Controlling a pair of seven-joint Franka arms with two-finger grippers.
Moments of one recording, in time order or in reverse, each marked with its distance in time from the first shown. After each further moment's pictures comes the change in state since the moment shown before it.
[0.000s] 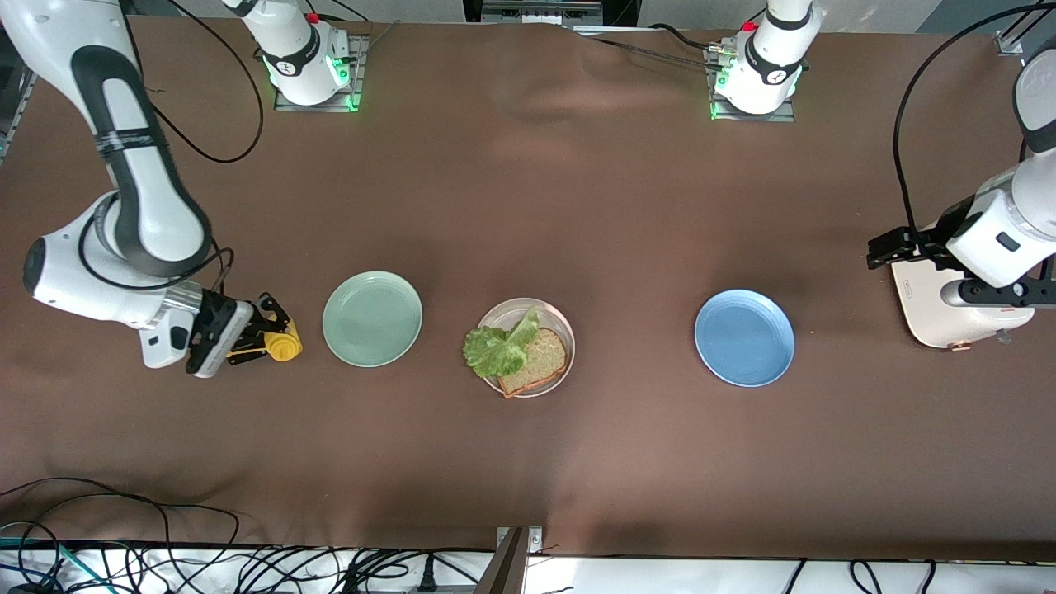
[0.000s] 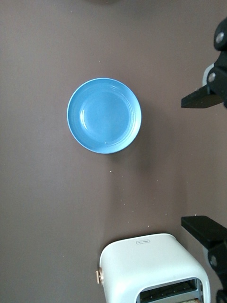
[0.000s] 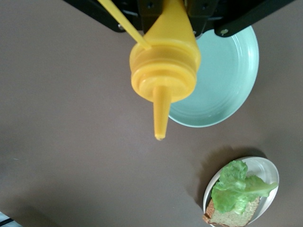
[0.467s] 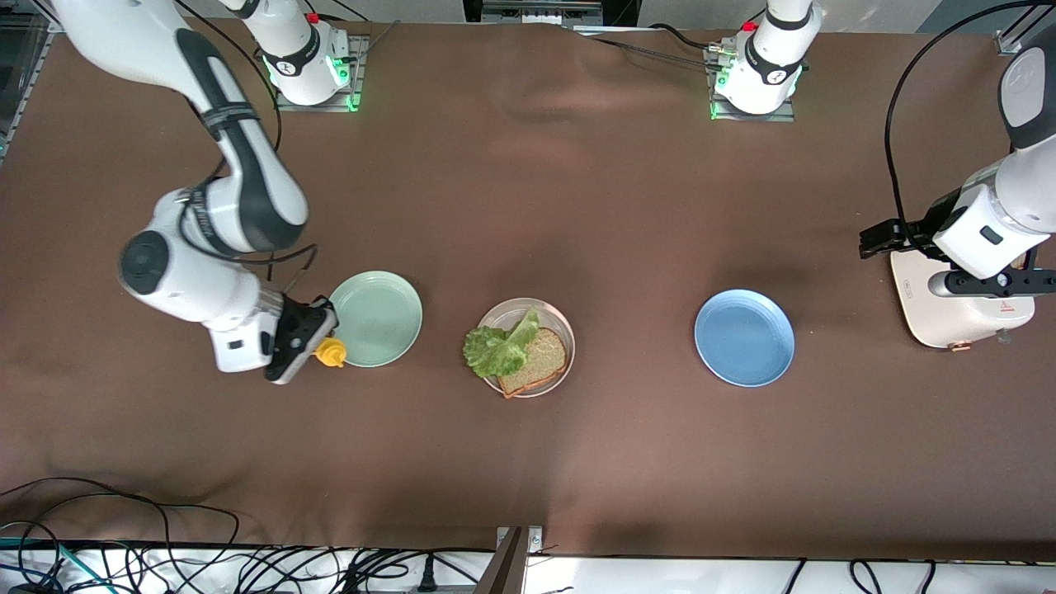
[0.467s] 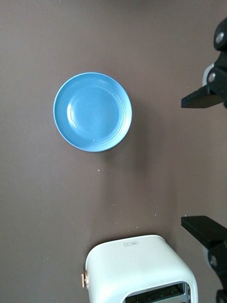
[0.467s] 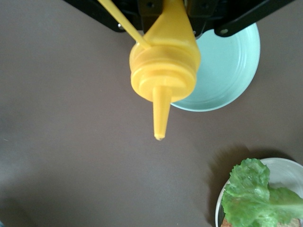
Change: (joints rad) left arm 0.005 -0.026 0.000 -0.069 0.000 0.012 -0.006; right arm 0.188 0.042 0.020 0.103 -0.426 0.017 0.451
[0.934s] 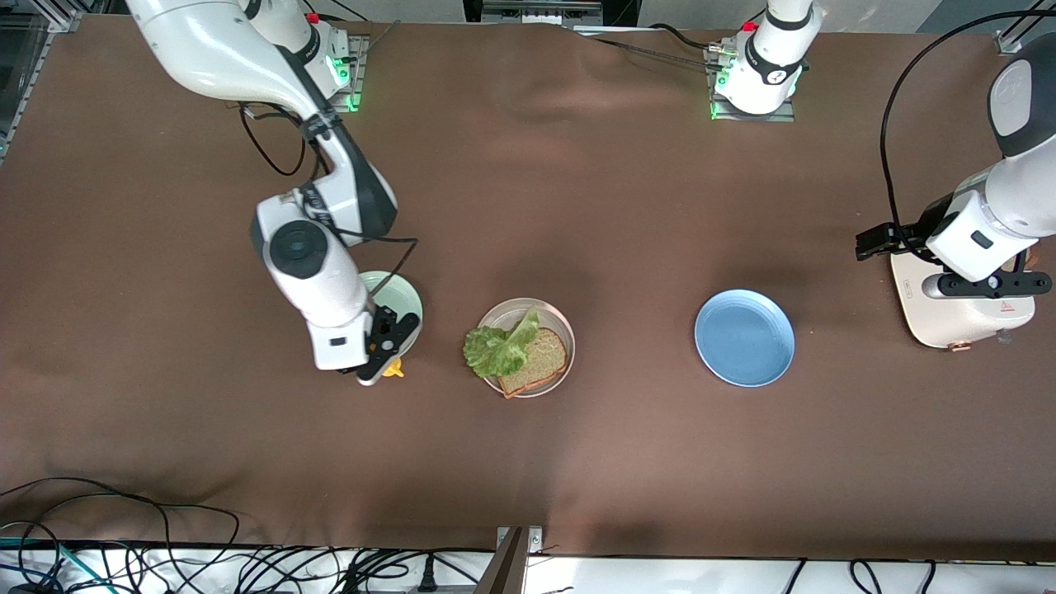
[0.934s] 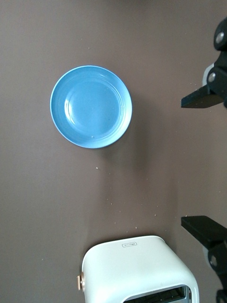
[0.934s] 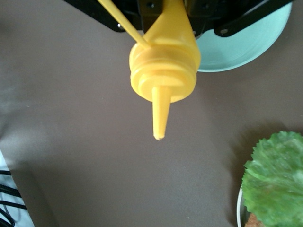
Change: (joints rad) left arm 0.019 -0.010 0.001 -0.051 0.000 0.035 0.001; right arm 0.267 0.123 -0.115 0.141 -0.366 0.020 0.326
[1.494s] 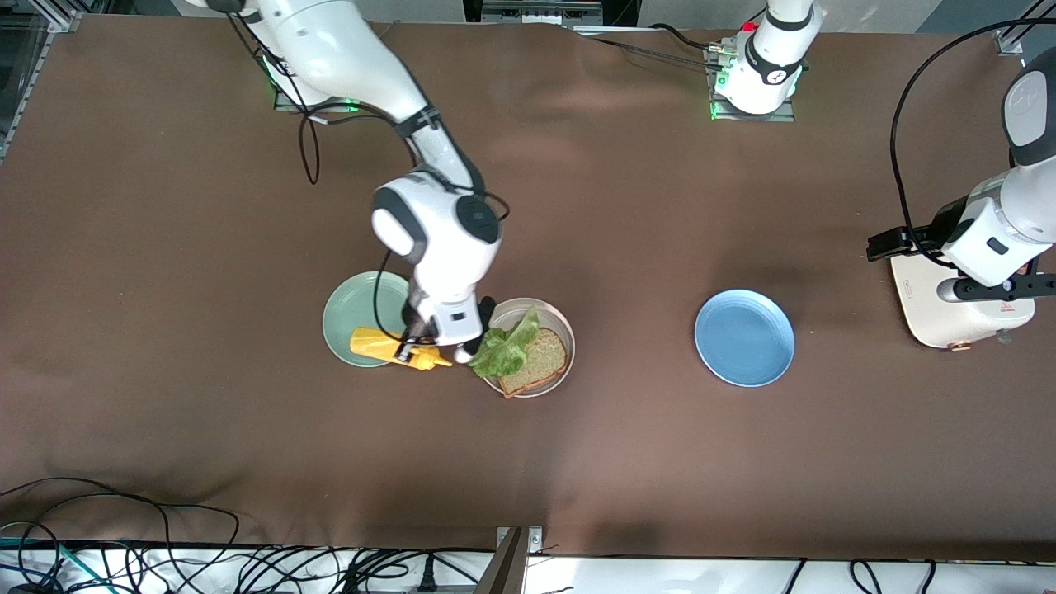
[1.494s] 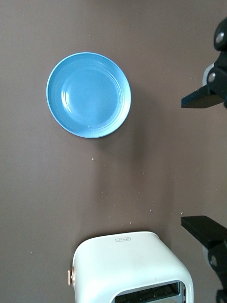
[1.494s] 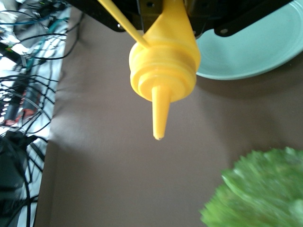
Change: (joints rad) left arm 0.036 0.009 0.003 -0.014 0.000 0.002 0.000; right arm 0.446 0.164 -0.303 0.203 -0.278 -0.241 0.033
